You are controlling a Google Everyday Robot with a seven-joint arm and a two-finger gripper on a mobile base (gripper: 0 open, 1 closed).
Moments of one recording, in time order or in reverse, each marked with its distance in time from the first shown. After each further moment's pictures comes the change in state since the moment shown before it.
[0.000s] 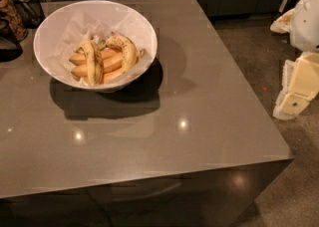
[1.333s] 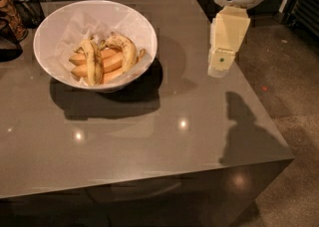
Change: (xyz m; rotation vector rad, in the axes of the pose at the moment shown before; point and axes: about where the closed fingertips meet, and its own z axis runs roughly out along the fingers) arm -0.117 -0.036 -0.009 0.058 0.087 -0.071
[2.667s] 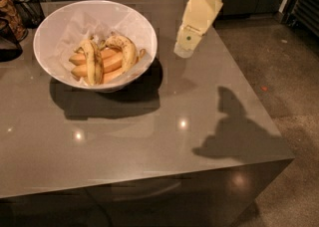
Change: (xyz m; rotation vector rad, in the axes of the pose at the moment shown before) arm -0.041 -0.019 -0.006 -0.027 -0.156 0.207
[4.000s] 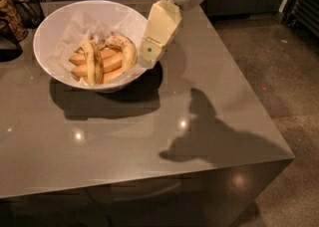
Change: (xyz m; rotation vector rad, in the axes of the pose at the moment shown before) arm -0.043 0.036 0.028 -0.079 -0.026 0.037
